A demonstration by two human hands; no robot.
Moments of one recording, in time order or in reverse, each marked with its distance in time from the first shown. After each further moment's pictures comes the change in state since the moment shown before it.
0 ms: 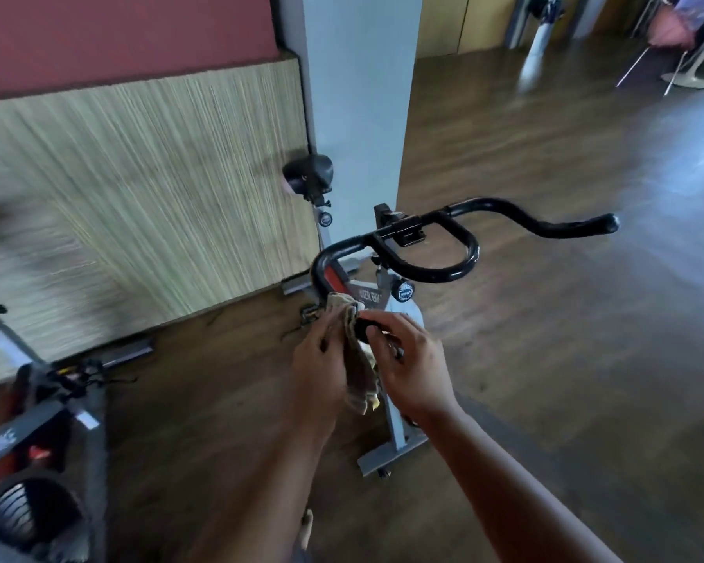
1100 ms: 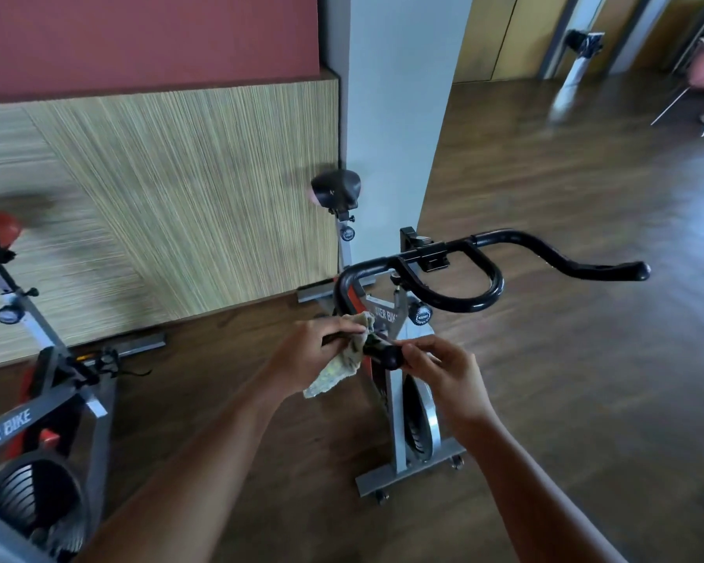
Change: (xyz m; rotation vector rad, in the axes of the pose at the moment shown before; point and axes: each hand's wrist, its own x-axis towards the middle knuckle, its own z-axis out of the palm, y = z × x) left_hand 0.050 0.032 -0.061 0.576 -0.348 0.291; right_hand 0.021 0.017 -0.017 0.524 -0.172 0.402
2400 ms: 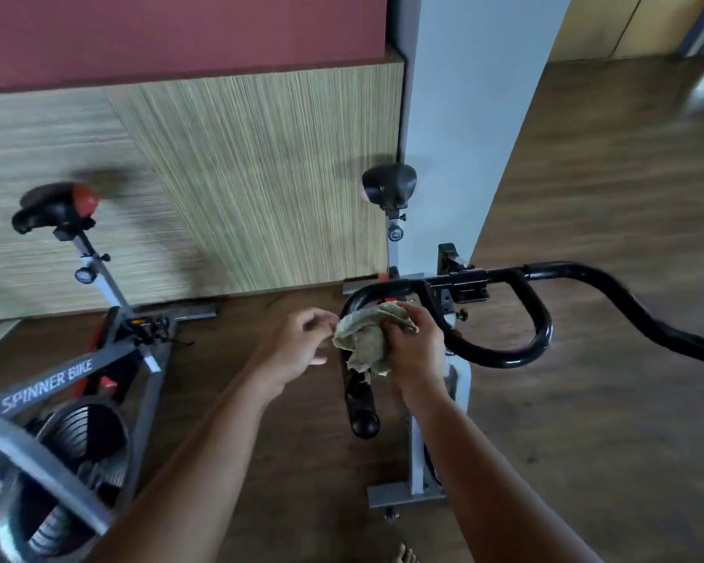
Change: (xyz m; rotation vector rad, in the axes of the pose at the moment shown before) left_hand 0.056 0.008 0.001 -0.347 0.296 -0.560; right_hand 0.139 0.035 0.027 -0.209 0.174 0.114
